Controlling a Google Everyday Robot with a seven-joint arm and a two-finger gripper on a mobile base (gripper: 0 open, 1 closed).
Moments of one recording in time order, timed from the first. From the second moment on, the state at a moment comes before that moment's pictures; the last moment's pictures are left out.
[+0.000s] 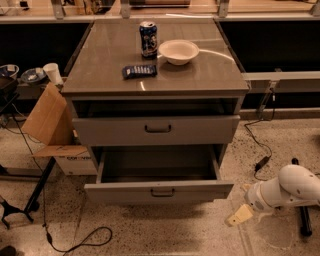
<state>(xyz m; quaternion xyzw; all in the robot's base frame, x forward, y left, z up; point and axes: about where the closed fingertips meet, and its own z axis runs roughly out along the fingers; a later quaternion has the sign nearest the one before) 0.478 -0.286 0.449 -0.41 0.87 0.20 0.19</state>
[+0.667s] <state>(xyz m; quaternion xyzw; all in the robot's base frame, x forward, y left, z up) 0.496 -0.256 0.473 -0.42 0.85 0.20 0.26</state>
